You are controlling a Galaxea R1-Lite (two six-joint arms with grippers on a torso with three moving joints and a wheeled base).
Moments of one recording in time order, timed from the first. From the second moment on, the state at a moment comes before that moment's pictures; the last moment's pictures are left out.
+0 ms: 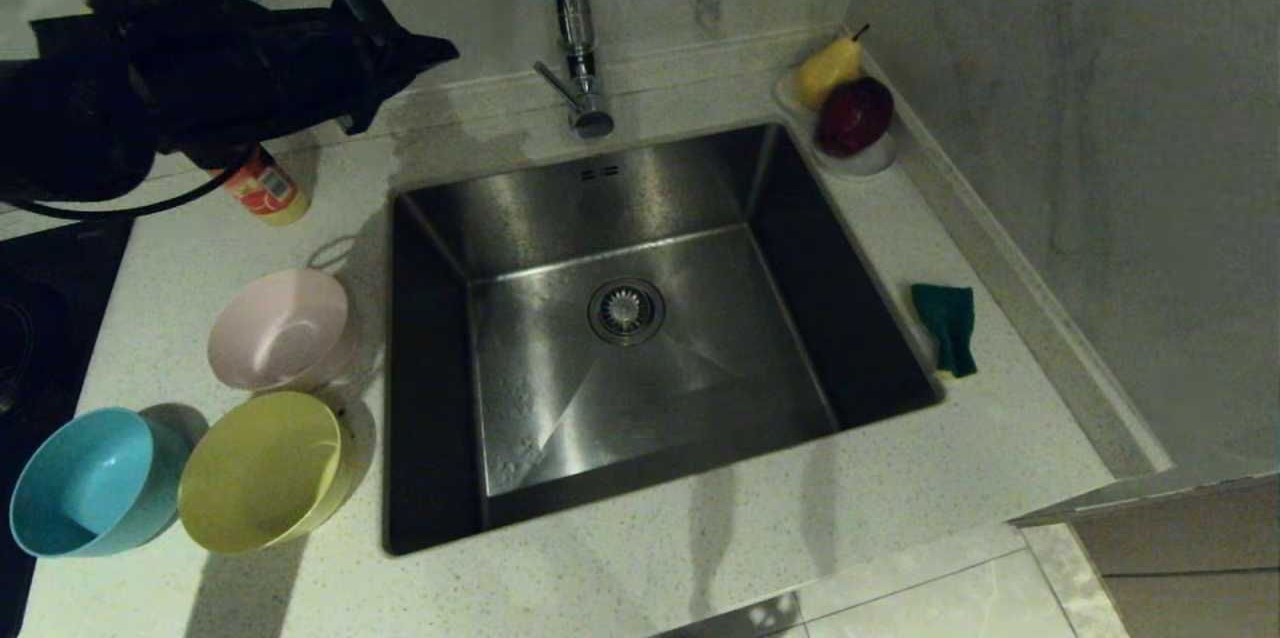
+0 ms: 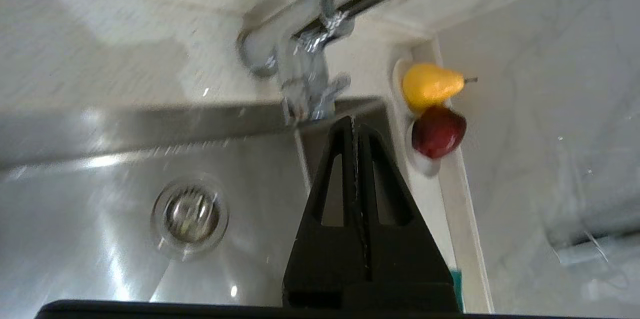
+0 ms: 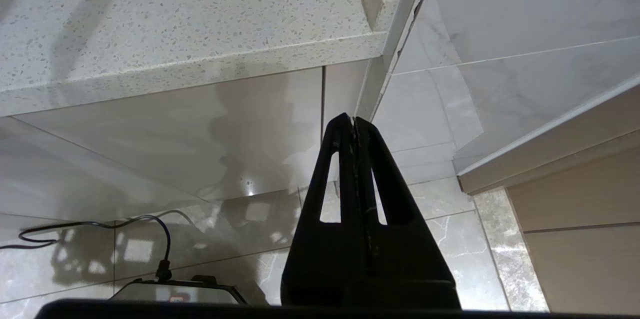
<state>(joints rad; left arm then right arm) -0.14 1.83 -1.67 -0.27 -0.36 -0.64 0.00 0.00 0.00 0.00 0.00 0.00</state>
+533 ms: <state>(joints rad) -0.17 1.96 -1.75 -0.40 -0.36 -0.64 0.00 0.00 0.00 0.00 0.00 0.00</state>
